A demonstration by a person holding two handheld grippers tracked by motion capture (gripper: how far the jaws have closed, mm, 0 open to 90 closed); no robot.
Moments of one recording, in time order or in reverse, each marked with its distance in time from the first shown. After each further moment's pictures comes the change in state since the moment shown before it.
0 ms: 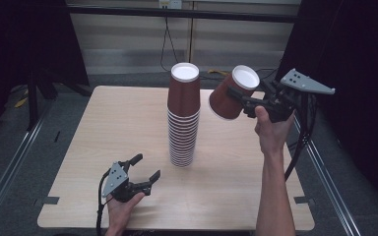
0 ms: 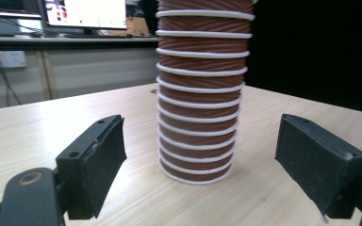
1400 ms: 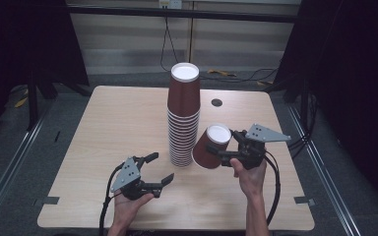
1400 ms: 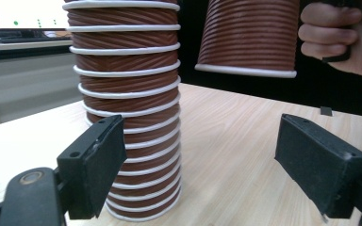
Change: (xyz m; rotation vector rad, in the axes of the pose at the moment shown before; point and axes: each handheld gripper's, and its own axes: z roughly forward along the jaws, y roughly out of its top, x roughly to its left) left arm -0.022 0.031 0.019 0.021 -0.188 0.027; right arm 0.038 -0.121 -0.001 0.181 0.120 0.059
